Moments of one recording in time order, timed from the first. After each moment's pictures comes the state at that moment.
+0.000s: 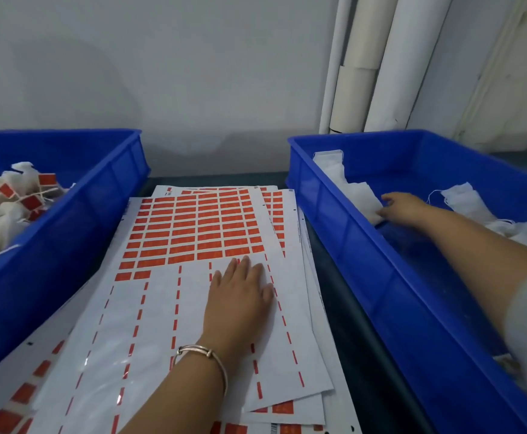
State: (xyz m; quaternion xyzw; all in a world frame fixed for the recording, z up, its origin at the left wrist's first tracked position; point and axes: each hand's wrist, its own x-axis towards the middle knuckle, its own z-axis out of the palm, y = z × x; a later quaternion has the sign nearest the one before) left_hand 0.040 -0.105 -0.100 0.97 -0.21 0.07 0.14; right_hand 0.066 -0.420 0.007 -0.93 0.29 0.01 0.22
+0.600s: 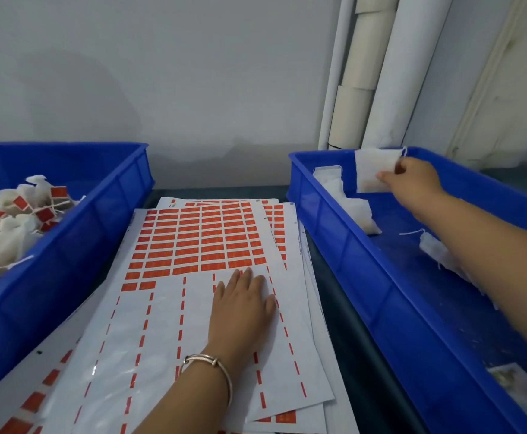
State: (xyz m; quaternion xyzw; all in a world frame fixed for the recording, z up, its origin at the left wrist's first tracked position) left_hand 0.039 -0.104 -0.089 0.96 -0.21 0.04 0.15; right_hand 0.064 -0.398 0.066 -0.87 0.26 -0.27 0.33
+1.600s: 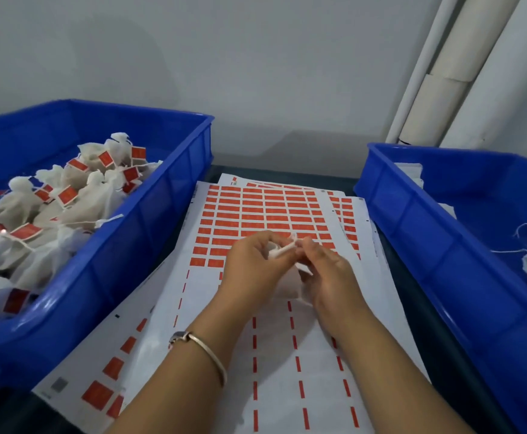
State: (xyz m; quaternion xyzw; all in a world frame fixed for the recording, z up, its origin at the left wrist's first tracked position) left_hand 0.070 -0.024 -0.030 0.79 -0.07 0.02 0.61; right_hand 0.037 -0.134 -0.040 -0.66 0.06 -0.05 0.74
